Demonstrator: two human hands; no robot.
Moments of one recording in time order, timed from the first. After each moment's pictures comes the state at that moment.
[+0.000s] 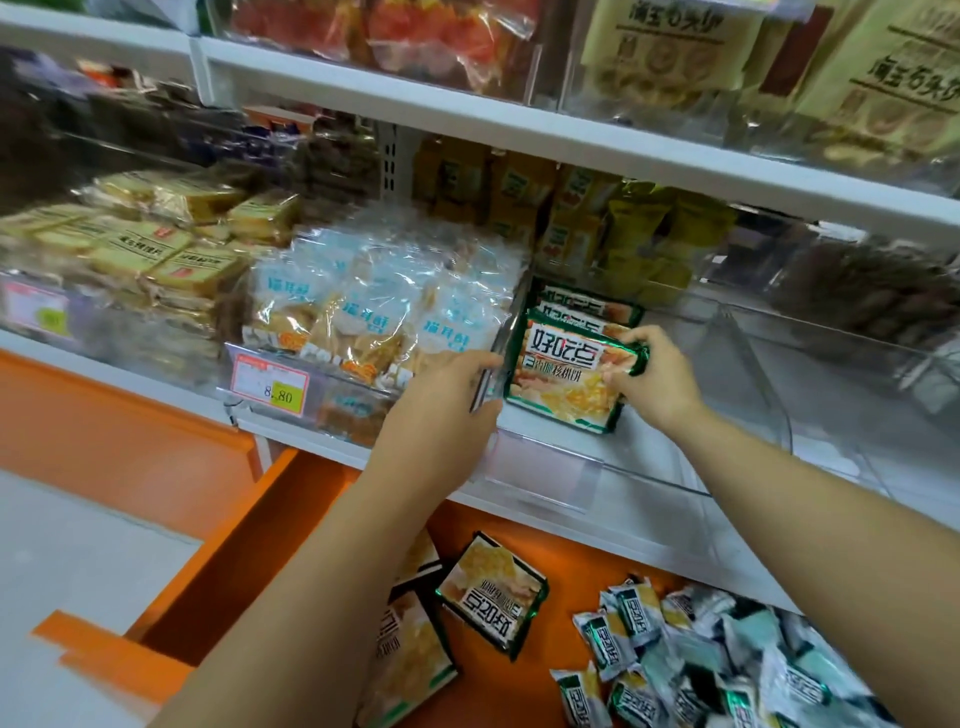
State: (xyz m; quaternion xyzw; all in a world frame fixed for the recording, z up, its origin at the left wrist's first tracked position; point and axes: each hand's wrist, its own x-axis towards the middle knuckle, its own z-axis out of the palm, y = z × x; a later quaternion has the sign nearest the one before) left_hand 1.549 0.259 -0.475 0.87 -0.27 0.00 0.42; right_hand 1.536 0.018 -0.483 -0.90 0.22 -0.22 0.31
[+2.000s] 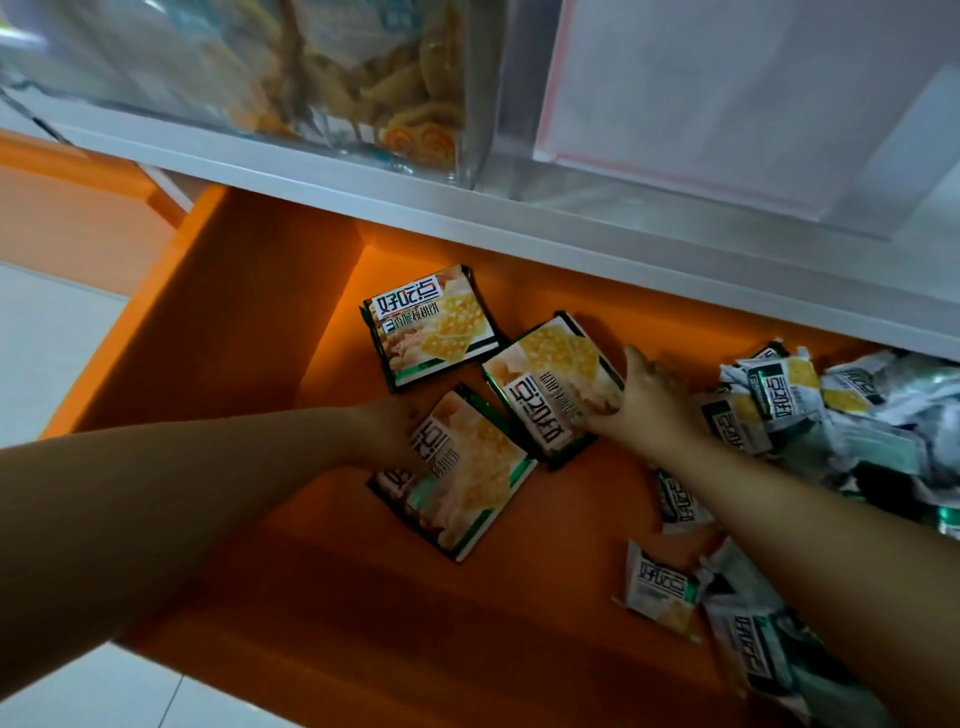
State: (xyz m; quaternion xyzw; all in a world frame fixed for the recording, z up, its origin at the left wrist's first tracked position) left_hand 1.585 0.298 -0.736 0.83 -0.16 -0.53 0.00; right_hand 1.487 0.061 -0.789 -0.92 0.27 0.21 0.20
